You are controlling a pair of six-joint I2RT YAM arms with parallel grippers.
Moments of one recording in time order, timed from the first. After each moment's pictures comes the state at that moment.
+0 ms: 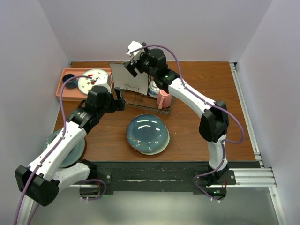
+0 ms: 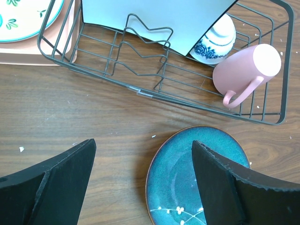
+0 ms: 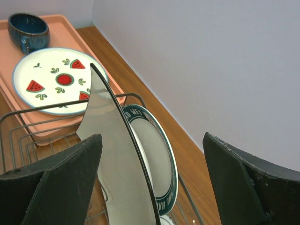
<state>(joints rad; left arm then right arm) -0.45 1.05 1.00 -0.52 -0.21 -0.45 0.67 2.05 1.93 0.03 -0.09 -0.40</state>
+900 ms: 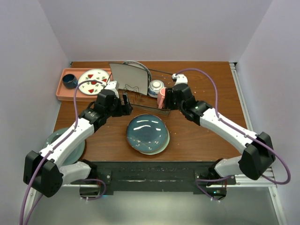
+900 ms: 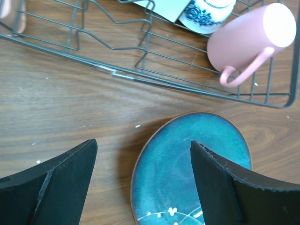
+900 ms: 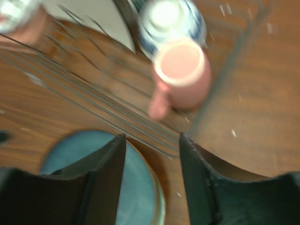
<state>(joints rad) -0.45 1.16 0.87 -0.36 -0.08 -0.49 0.67 1.36 1.14 -0.29 0.25 0.39</state>
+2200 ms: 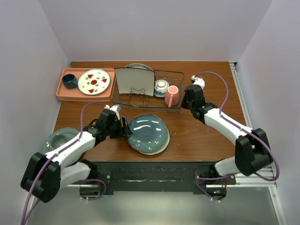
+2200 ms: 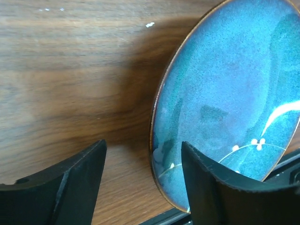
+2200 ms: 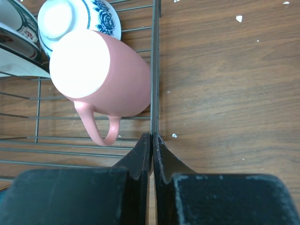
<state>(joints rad) -0.47 1.09 0.51 -0.29 0.13 -0.60 0.43 1.42 0.92 -0.13 0.31 0.51</state>
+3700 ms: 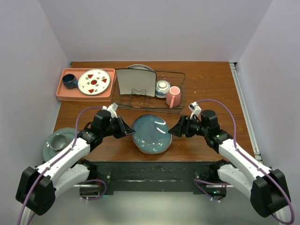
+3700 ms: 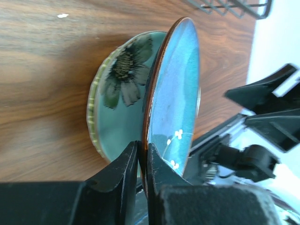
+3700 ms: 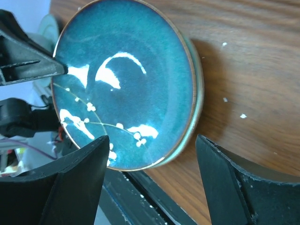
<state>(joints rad) -0.47 0.94 0.49 -0.21 0.32 -0.89 0.39 0.92 0.45 -0.09 -0.51 0.58</state>
